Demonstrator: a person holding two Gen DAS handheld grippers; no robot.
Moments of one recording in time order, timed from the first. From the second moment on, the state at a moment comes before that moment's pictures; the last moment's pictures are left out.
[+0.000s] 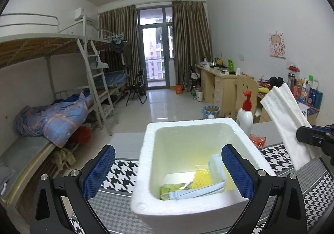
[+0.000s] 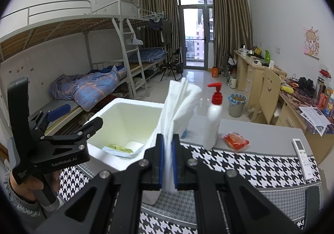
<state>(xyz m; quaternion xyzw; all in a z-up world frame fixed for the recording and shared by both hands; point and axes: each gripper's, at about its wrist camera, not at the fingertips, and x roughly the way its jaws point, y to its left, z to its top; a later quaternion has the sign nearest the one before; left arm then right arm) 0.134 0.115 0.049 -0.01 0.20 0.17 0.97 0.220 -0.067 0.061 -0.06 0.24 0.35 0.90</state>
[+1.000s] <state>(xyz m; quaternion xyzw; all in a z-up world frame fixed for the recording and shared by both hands) 0.081 0.133 0.033 -0.03 0.17 0.19 0.97 0.219 0.003 0.062 -0.09 0.26 0.39 0.88</state>
